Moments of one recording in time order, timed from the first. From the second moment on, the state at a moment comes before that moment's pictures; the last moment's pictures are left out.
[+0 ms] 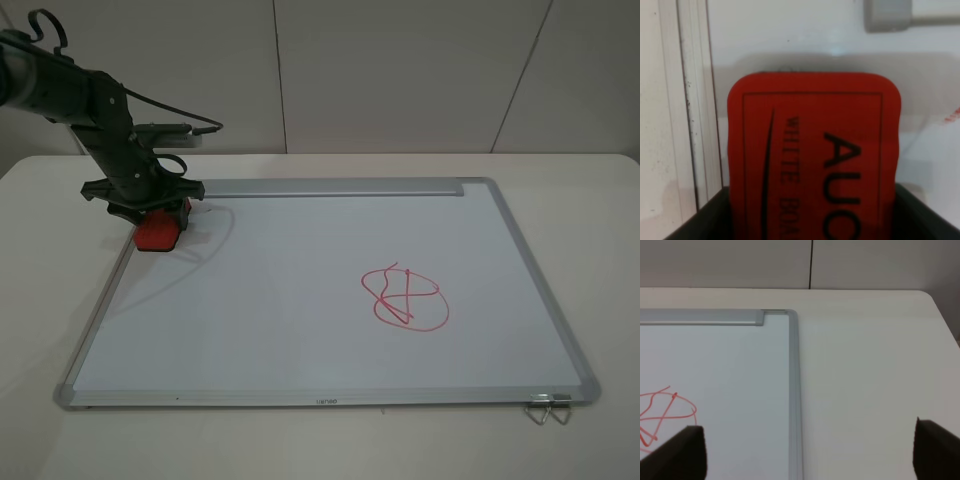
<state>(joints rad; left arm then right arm) -0.16 2.19 -1.37 0.02 0.56 -0.15 -0.08 0.00 -0.52 -0.02 1.07 -0.03</state>
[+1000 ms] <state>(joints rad) -0.54 2.20 -1.37 0.03 0.48 -0.13 -0.08 0.00 -0.52 -0.02 1.07 -0.03</state>
